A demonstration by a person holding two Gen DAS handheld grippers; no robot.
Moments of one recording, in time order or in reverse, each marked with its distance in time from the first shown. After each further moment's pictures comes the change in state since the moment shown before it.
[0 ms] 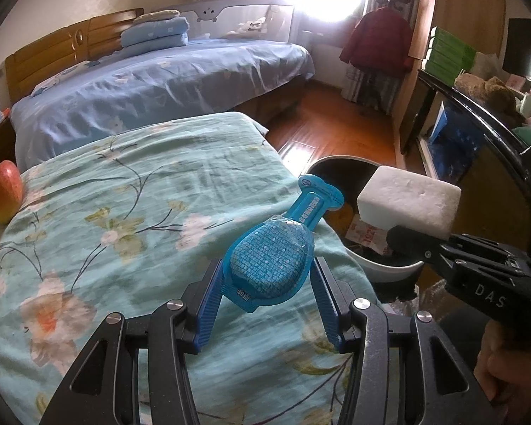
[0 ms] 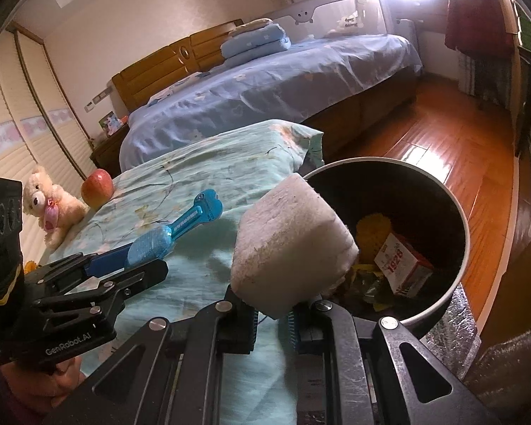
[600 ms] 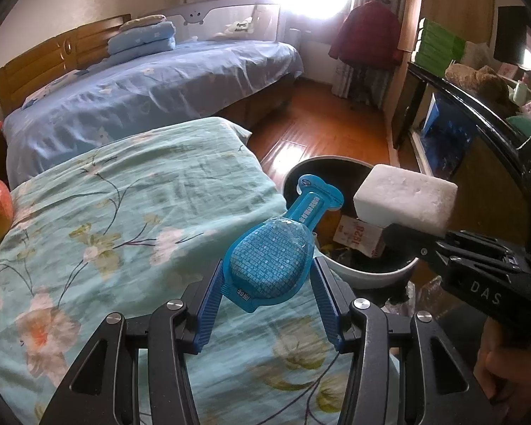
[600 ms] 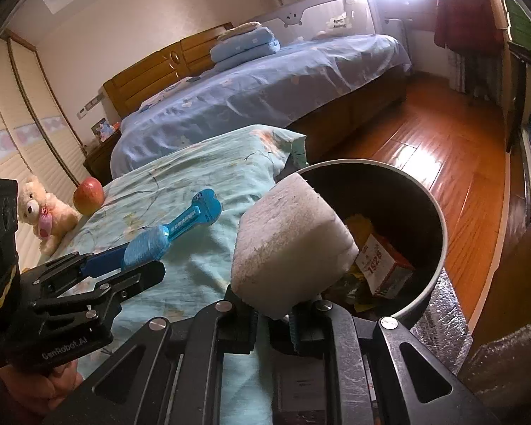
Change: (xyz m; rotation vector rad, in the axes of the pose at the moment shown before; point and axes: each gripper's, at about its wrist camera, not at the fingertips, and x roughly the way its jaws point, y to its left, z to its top) left arm 0.009 -0.020 0.009 0.043 0.004 -0.011; right arm -0.007 -0.019 0.001 0.025 -0.011 -0.025
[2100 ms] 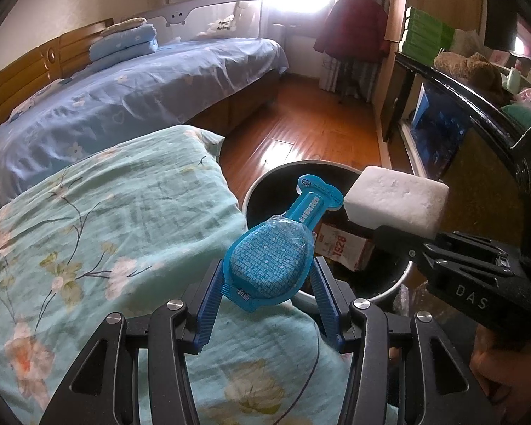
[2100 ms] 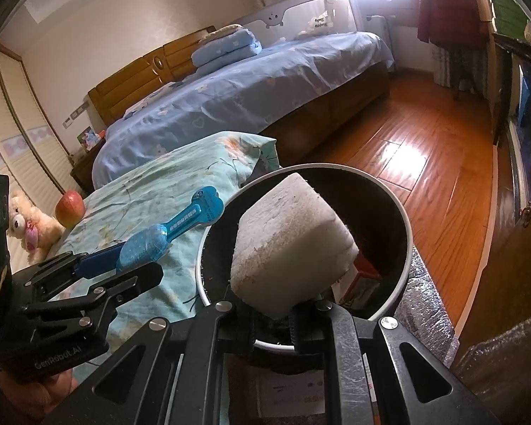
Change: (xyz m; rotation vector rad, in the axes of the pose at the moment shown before) left arm 0.032 -0.027 0.022 0.046 0.016 -0.021; right arm 0.004 -0.036 0.008 0.040 -0.004 -0.042
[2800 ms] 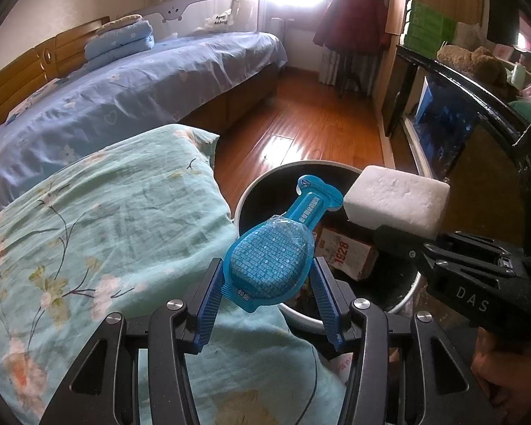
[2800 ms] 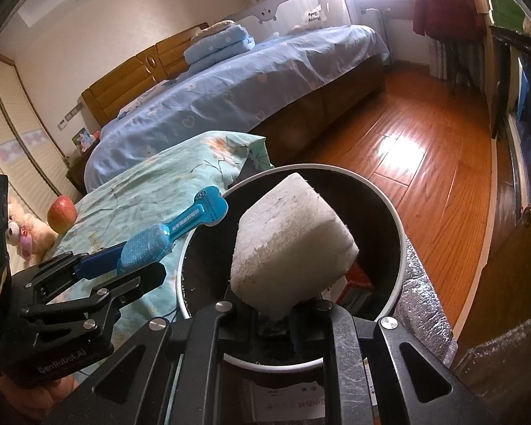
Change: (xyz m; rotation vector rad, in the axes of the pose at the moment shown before) left arm 0.023 -0.009 0.013 0.012 0.026 0.007; right arm 0.013 -0.015 0.009 0.022 0.021 -0.007
